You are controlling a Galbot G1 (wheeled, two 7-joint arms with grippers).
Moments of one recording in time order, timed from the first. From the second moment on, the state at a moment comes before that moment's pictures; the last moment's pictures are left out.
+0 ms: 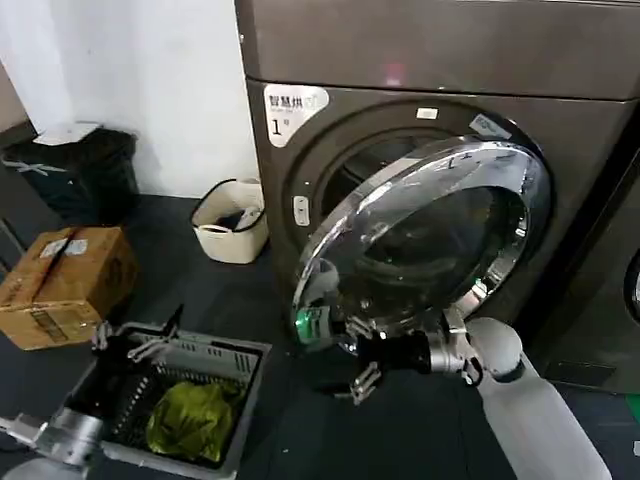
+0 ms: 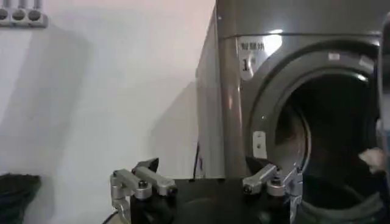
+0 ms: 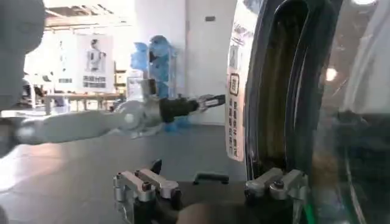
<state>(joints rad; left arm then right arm) 1.54 -1.24 -0.95 -2.12 -0.54 -0.07 0.41 -0.80 1.08 0.24 1.66 0.49 -0.18 -1.45</state>
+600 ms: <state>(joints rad) 1.52 -1.18 -0.89 -2.15 -0.65 -0.07 0.45 -0.84 1.03 0.27 1.68 0.50 -0.11 -1.47</state>
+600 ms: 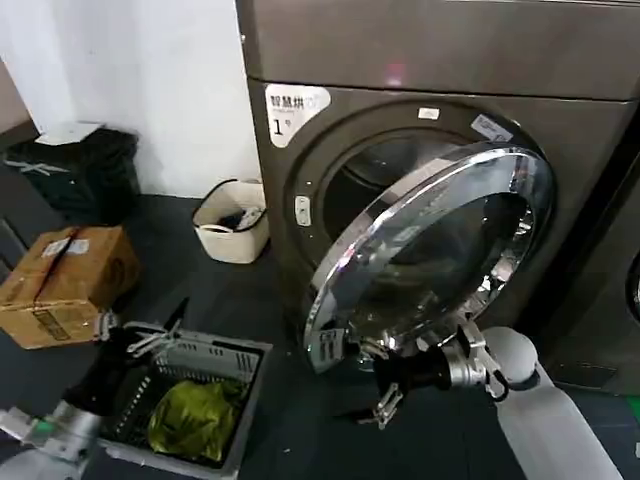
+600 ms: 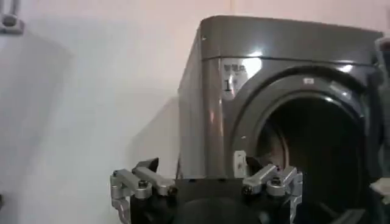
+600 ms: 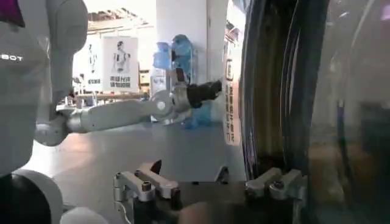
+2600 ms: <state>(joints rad) 0.97 -0.78 -0.20 -1.98 -0.87 -0.01 0.50 -1.20 1.12 1.00 1.68 0.55 0.00 -1.33</state>
